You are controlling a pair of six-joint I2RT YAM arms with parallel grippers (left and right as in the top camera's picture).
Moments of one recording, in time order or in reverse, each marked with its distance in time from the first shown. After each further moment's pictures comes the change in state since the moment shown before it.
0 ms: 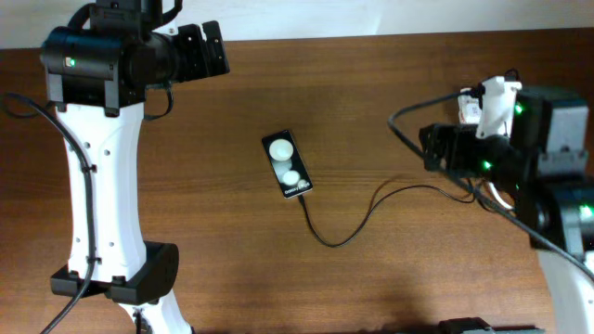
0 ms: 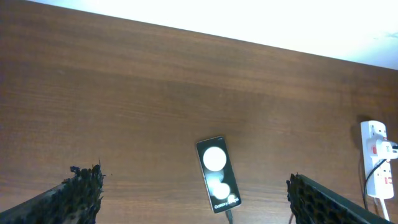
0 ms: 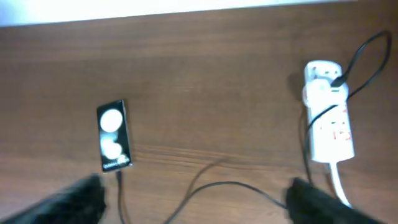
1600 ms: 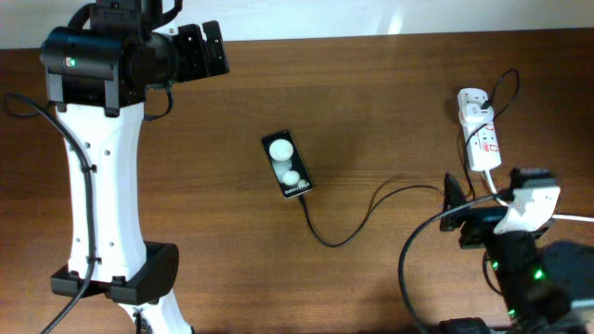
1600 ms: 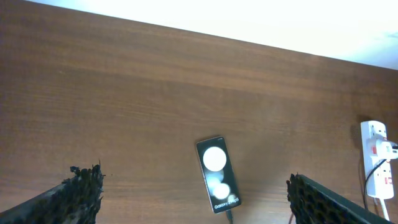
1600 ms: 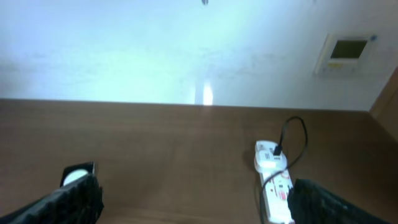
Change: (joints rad) left arm 0.000 0.000 0.000 0.000 0.000 0.000; right arm 0.000 -0.697 -0.644 0.499 0.132 -0.105
